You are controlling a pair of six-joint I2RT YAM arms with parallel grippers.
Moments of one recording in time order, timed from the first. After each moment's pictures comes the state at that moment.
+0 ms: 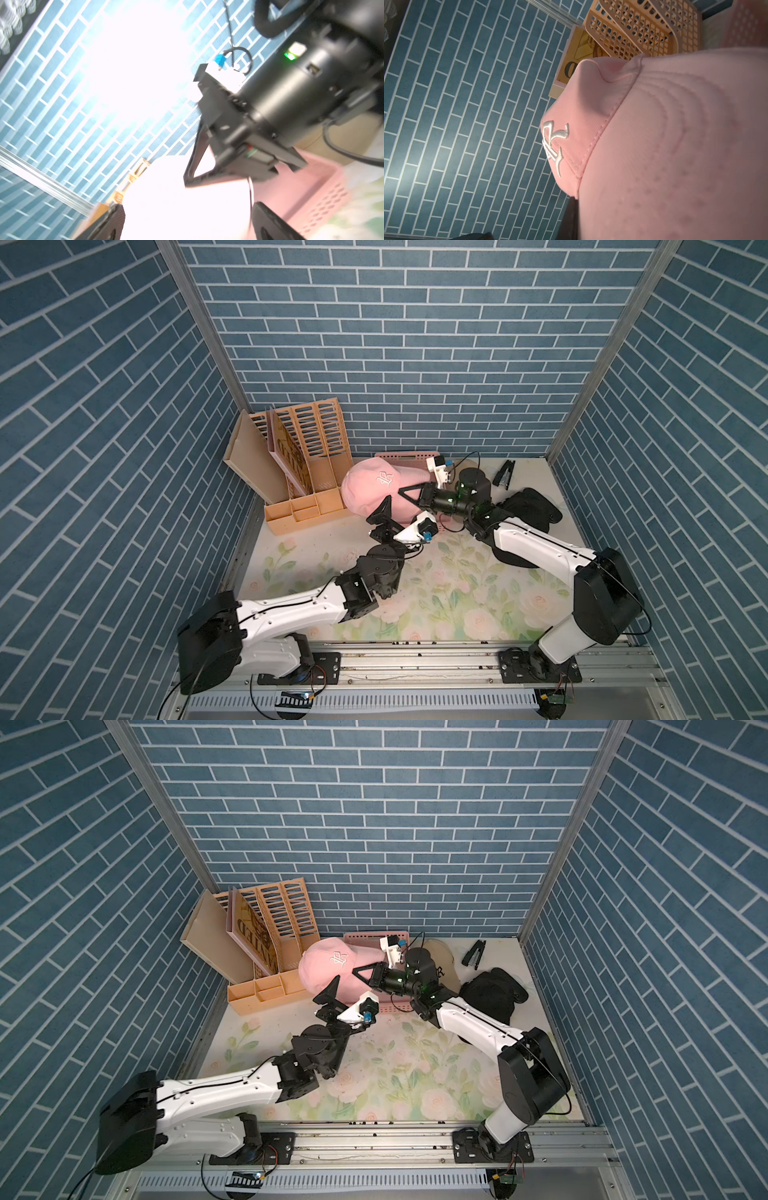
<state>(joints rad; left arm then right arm) -1.10 1.19 0.72 0.57 -0.84 0.72 0.63 1.58 1.13 0.30 -0.61 0.97</state>
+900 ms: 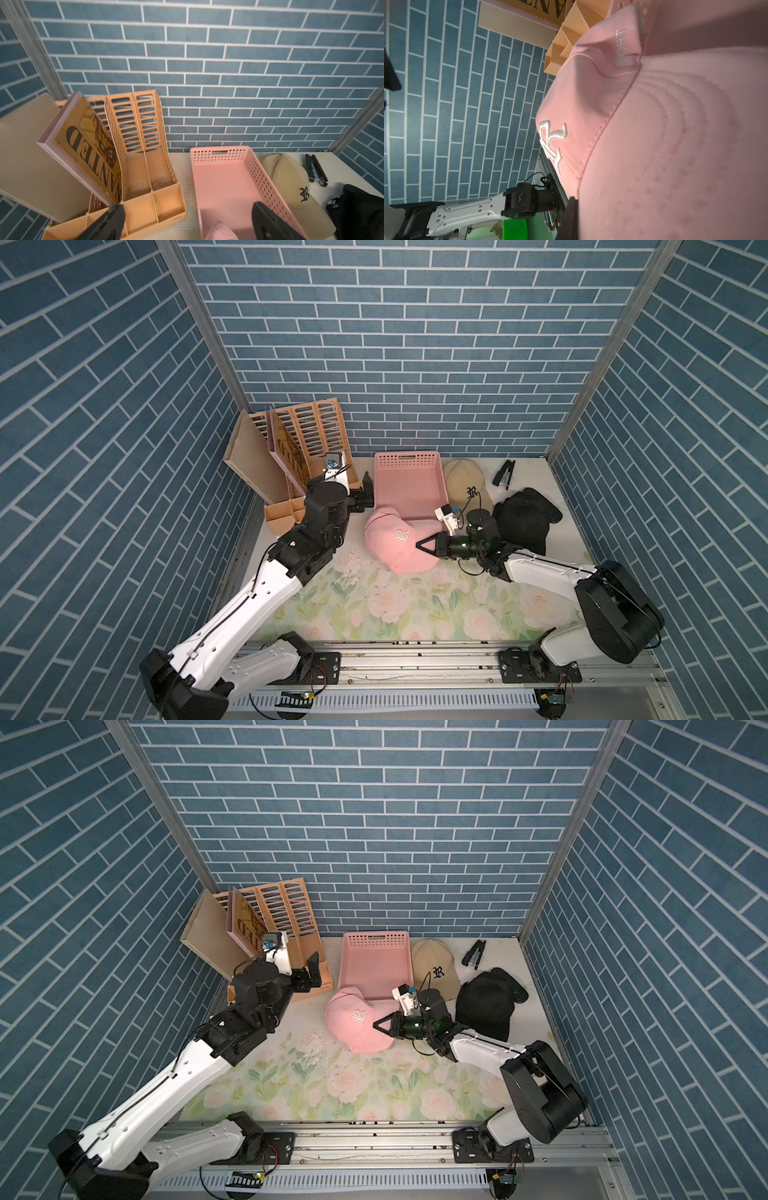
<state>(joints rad) -0.58 1.10 1.09 -0.25 -0.52 -0.21 0.64 1.48 0.67 0.36 -0.72 0.86</state>
